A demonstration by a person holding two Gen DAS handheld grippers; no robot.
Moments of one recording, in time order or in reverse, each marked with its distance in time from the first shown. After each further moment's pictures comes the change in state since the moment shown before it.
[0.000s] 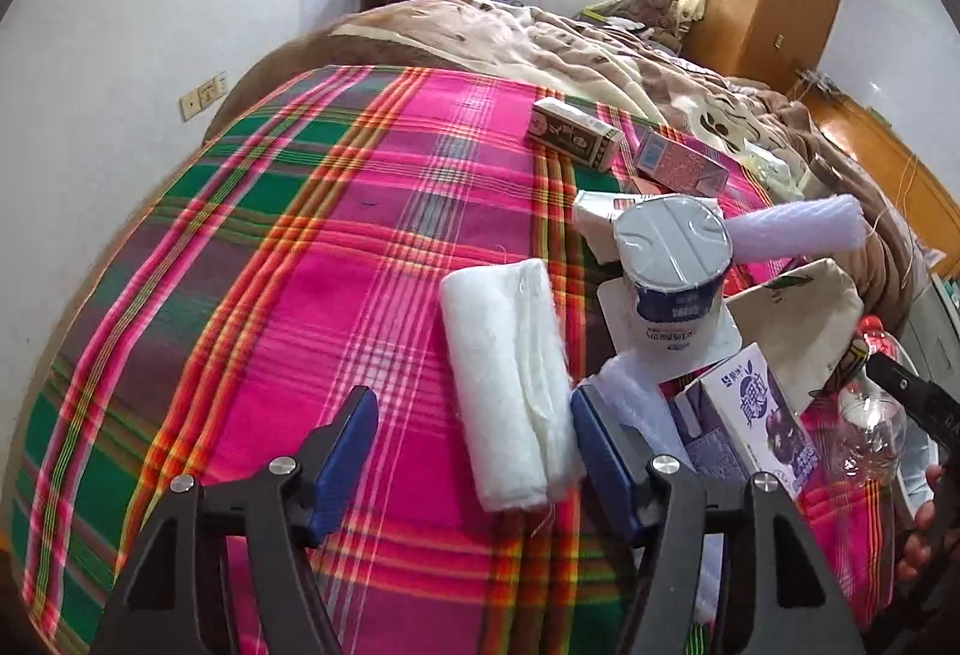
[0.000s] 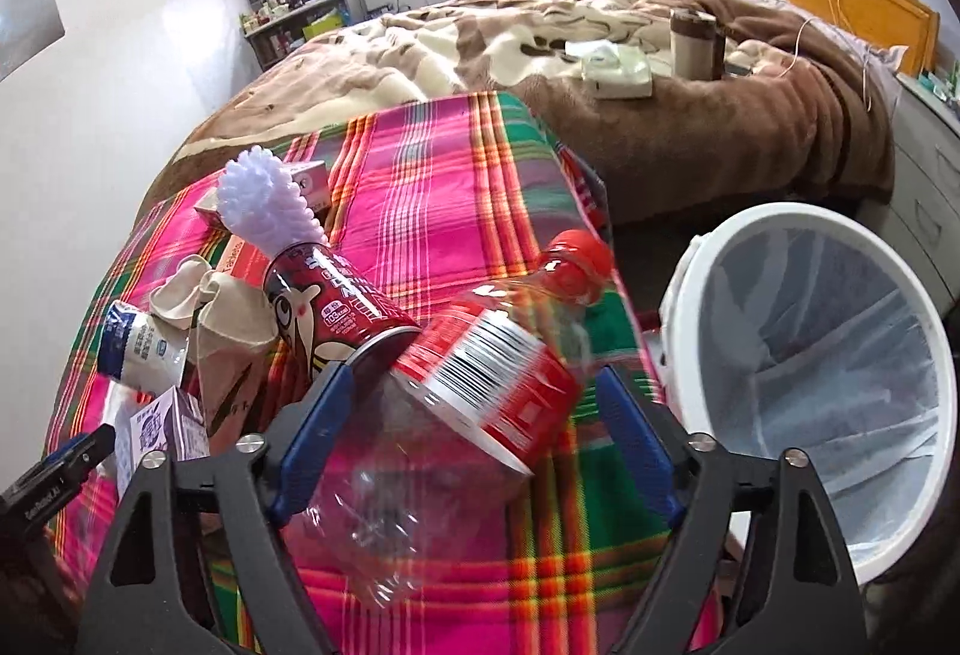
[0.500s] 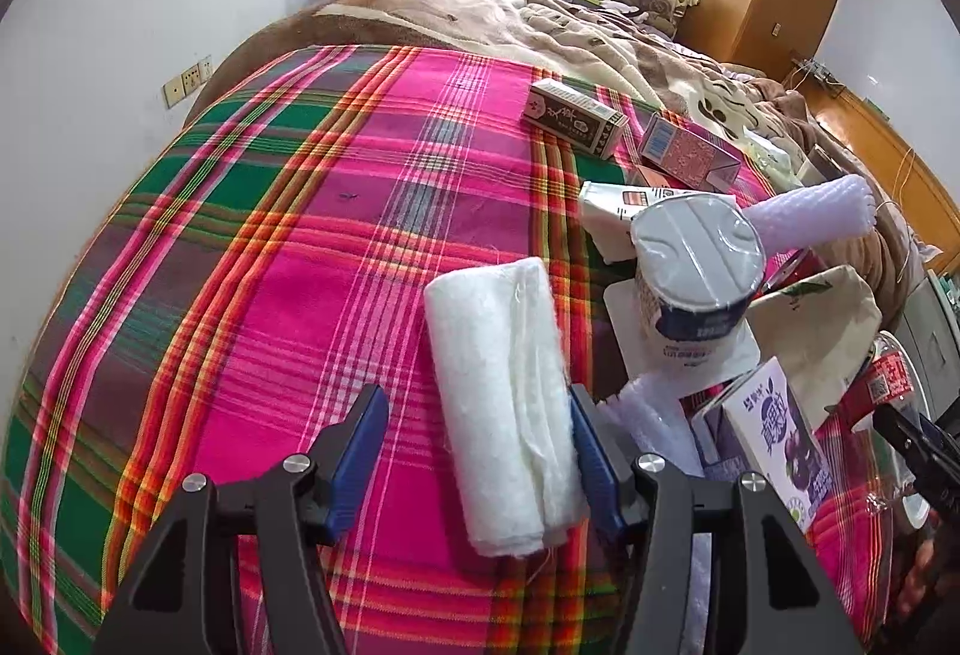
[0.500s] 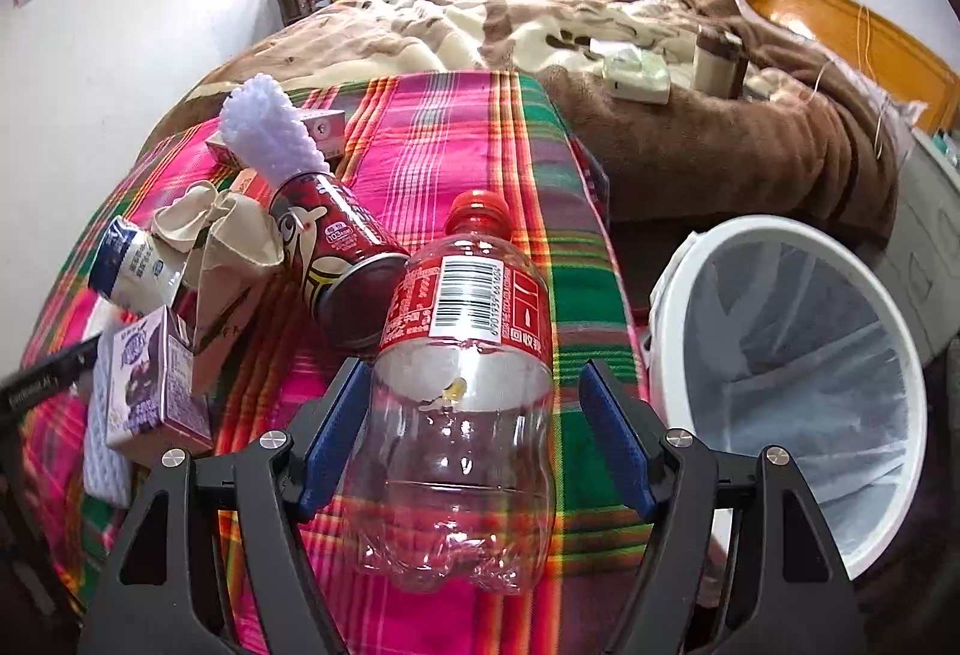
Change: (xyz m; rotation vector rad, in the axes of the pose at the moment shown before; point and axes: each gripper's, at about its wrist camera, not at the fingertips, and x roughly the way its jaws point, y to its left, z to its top) left arm 0.019 0.002 0.011 -0.001 0.041 -0.016; right arm -0.012 0.005 -0.010 -0.150 0.018 -0.045
